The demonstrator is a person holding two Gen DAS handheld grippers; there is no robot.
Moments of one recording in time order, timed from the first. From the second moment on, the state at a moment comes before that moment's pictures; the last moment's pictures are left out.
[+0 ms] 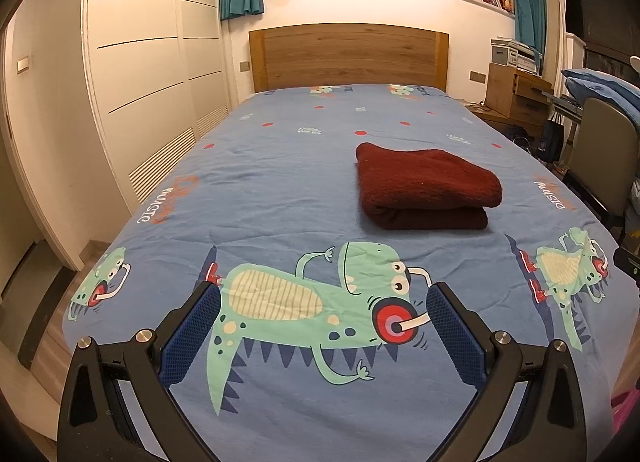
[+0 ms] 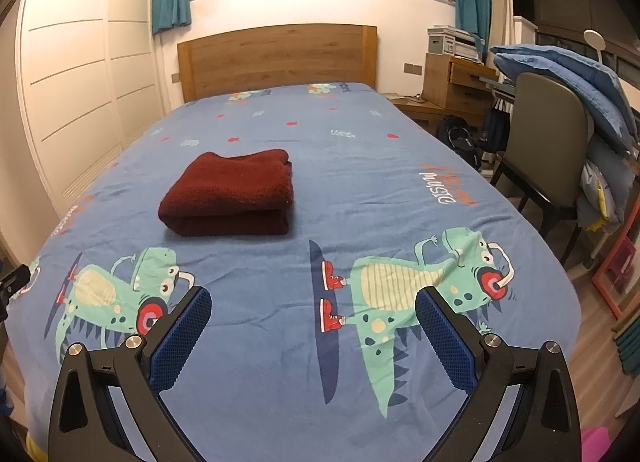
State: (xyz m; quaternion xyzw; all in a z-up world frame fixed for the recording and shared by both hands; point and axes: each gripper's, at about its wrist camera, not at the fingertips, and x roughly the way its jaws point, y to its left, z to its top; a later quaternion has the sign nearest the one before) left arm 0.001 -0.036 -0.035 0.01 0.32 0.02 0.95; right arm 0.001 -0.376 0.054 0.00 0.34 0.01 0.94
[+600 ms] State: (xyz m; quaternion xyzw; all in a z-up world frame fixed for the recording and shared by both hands) left arm 0.002 -0.044 -0.040 0.00 0.32 0.01 0.95; right arm 0.004 -0.383 0.048 0.00 0.35 0.00 0.94
